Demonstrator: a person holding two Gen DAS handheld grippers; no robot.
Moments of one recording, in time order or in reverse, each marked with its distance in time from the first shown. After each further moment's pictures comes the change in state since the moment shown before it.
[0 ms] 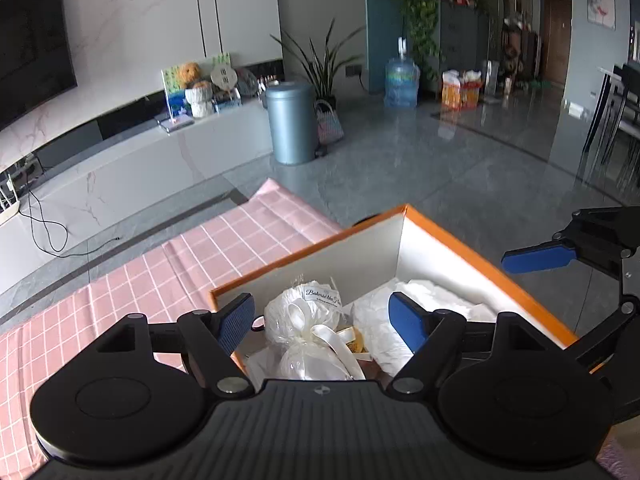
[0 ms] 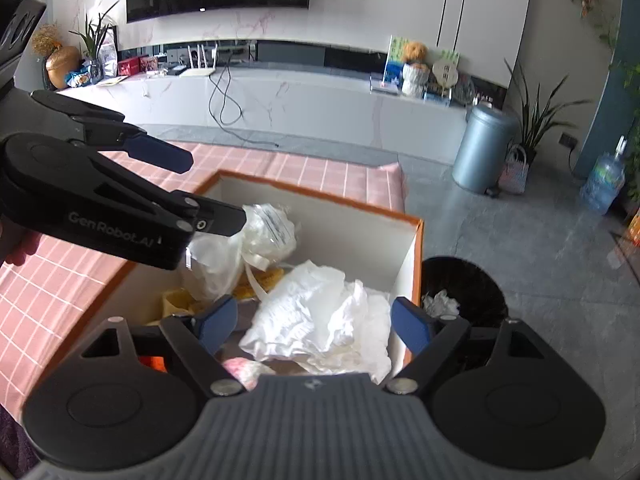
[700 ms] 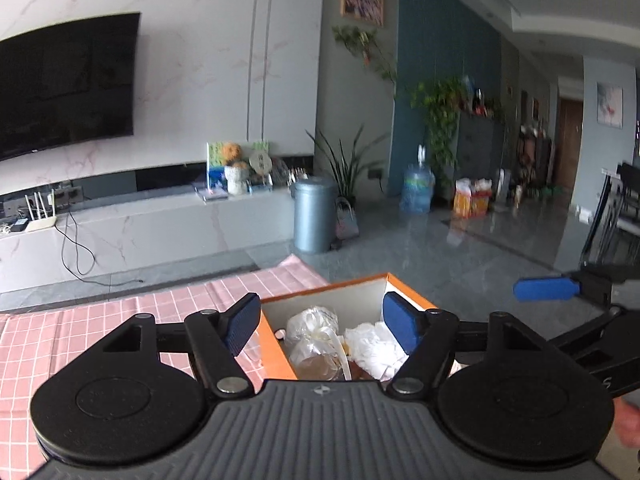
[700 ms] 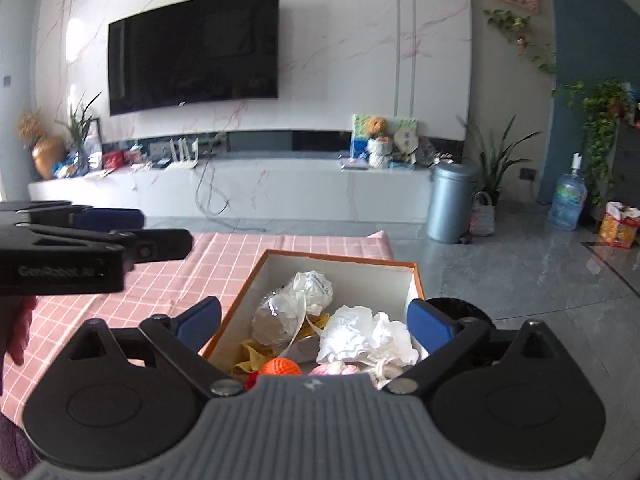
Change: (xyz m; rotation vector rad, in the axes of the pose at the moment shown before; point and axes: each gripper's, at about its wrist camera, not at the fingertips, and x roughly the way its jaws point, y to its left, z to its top) left arm -0.131 -0.004 -0.060 -0.145 -0.320 0.045; right arm -0.119 0.068 -0.035 0.148 -0.267 -0.083
